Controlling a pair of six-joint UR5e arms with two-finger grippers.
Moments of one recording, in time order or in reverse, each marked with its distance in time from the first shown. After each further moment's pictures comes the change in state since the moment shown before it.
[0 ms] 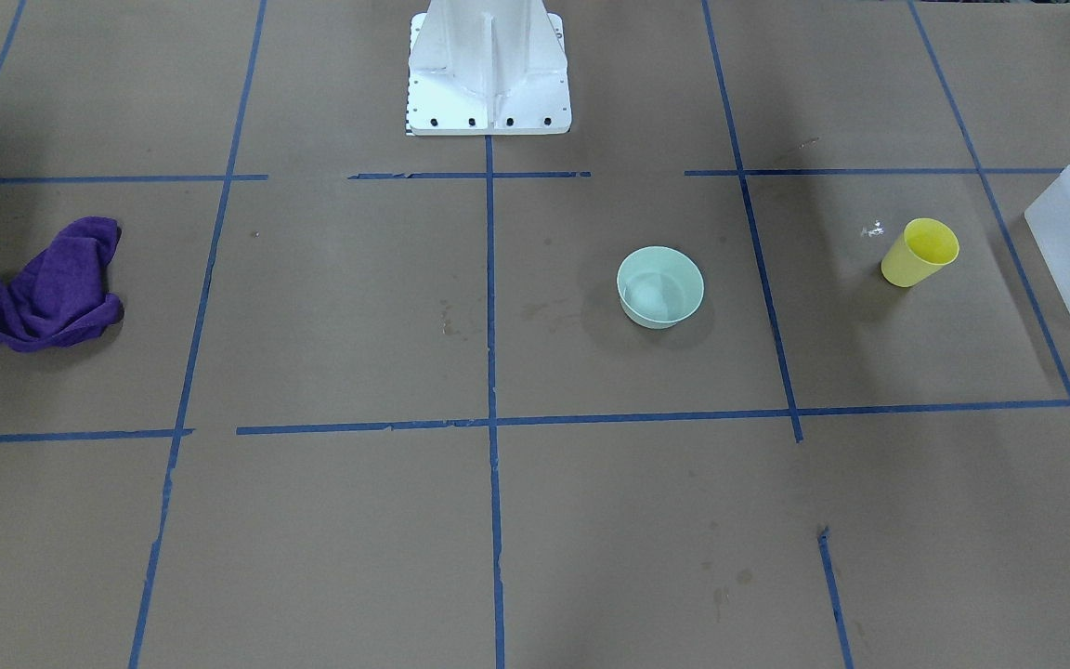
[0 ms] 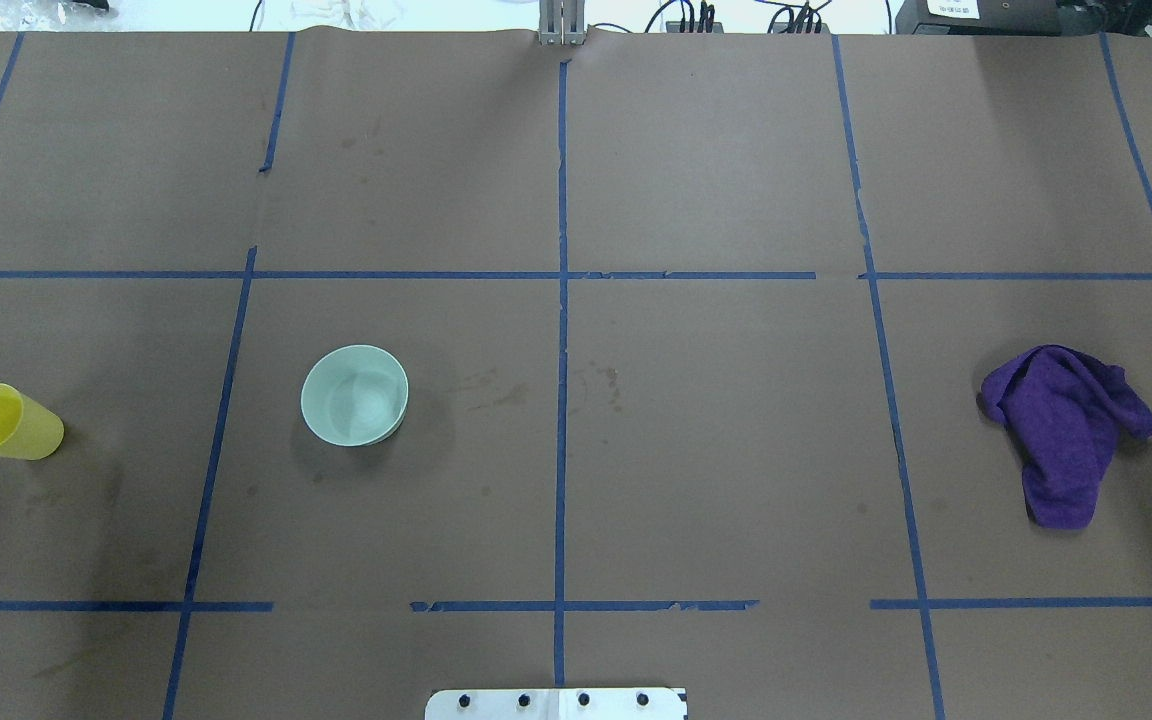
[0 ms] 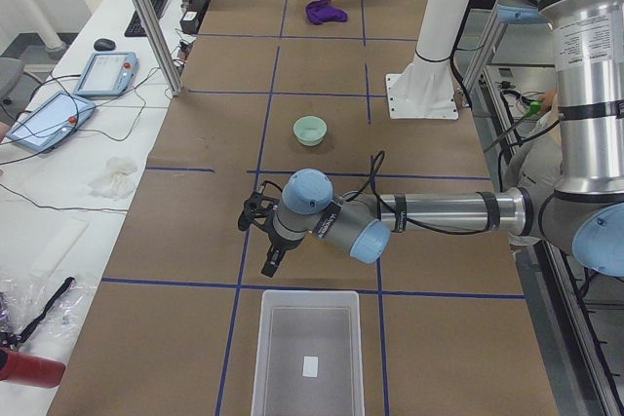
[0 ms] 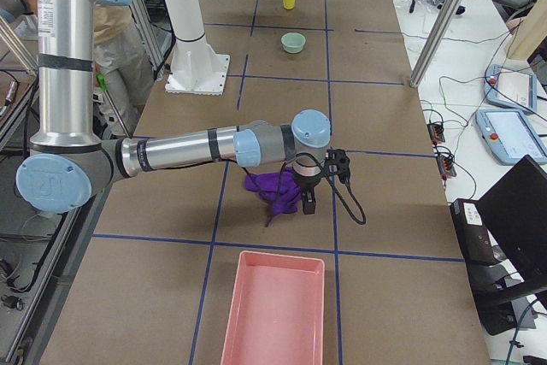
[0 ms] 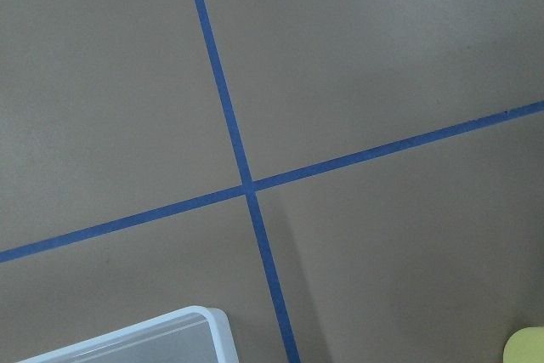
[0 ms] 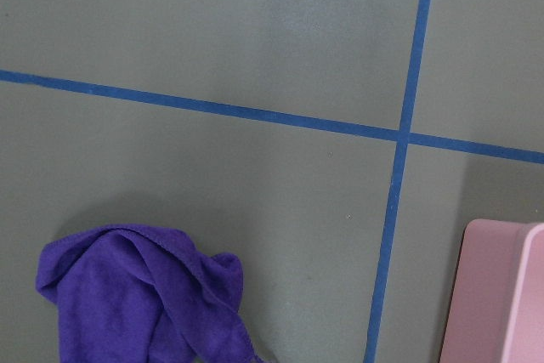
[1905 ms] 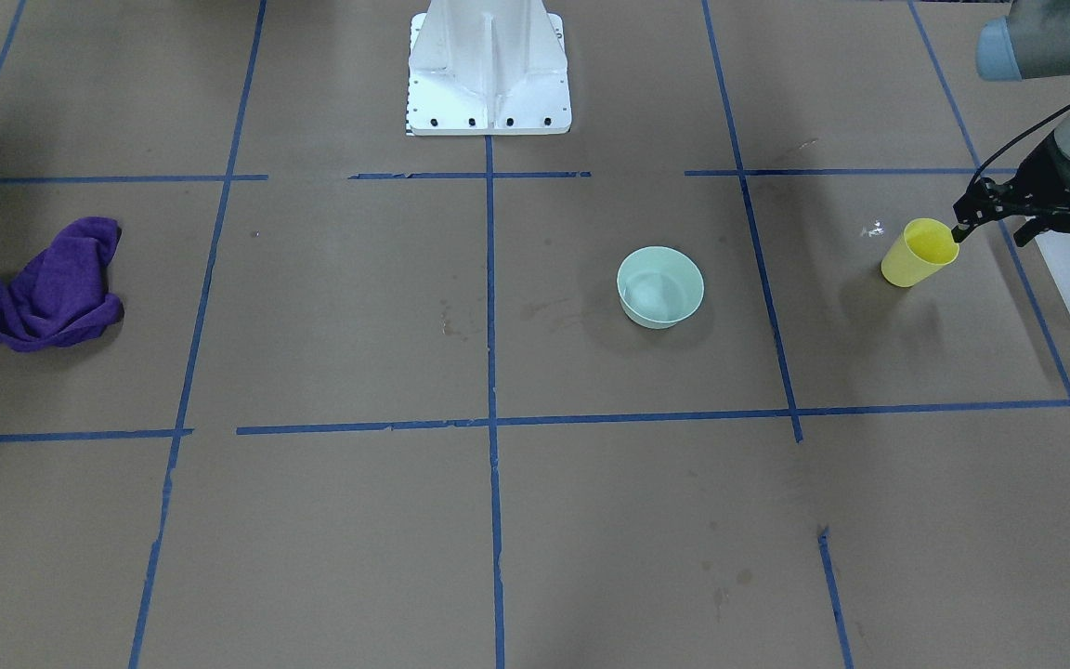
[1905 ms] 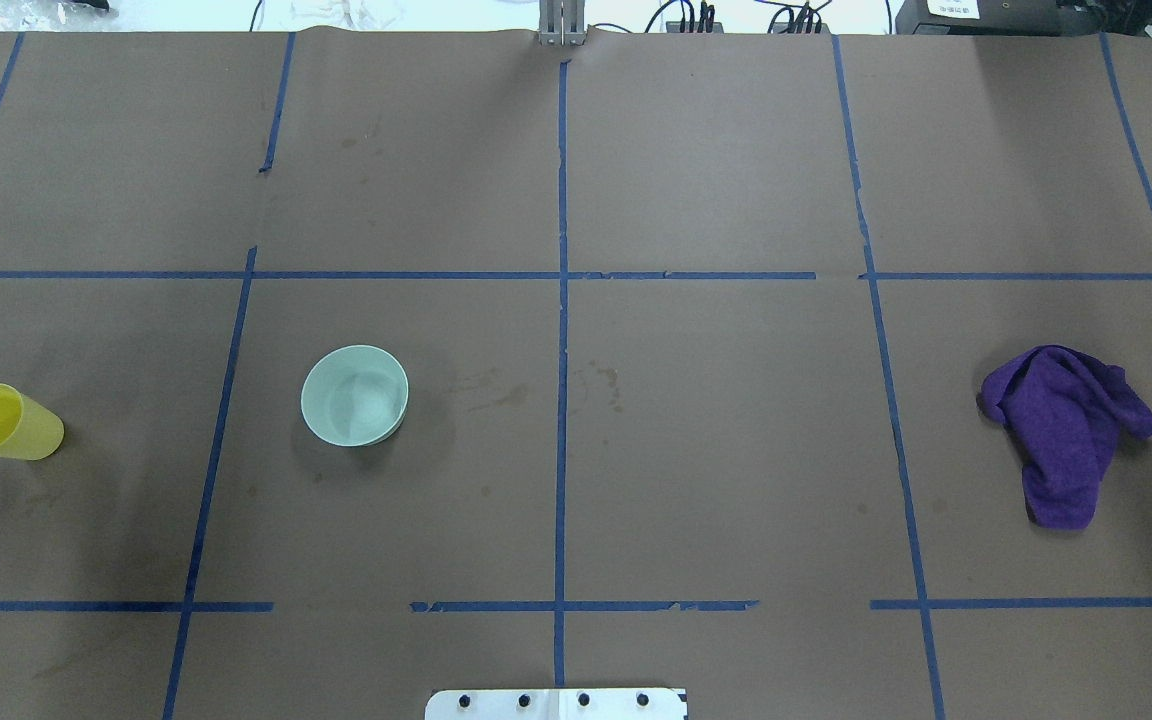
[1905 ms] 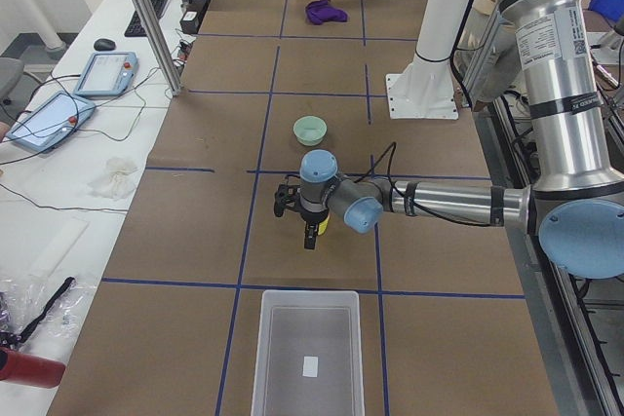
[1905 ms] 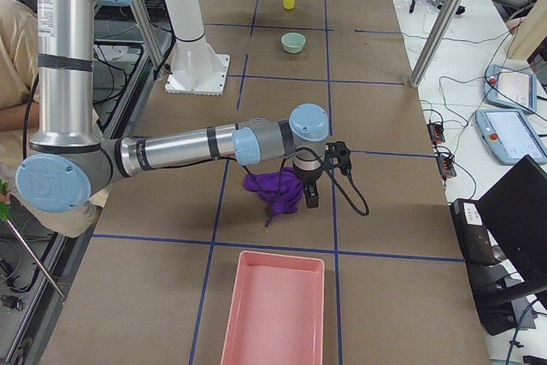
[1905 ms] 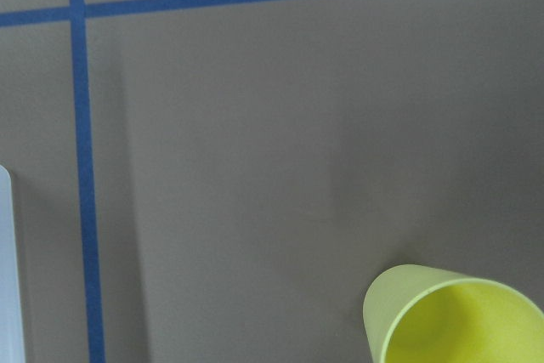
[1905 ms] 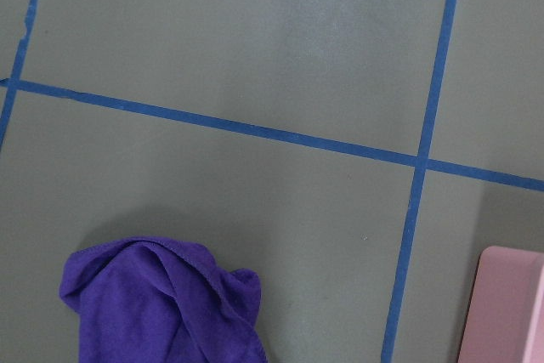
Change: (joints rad) left arm 0.445 0.054 -0.076 0.000 0.142 -0.496; right arm -0.001 -0.006 0.018 0.048 0.012 0.008
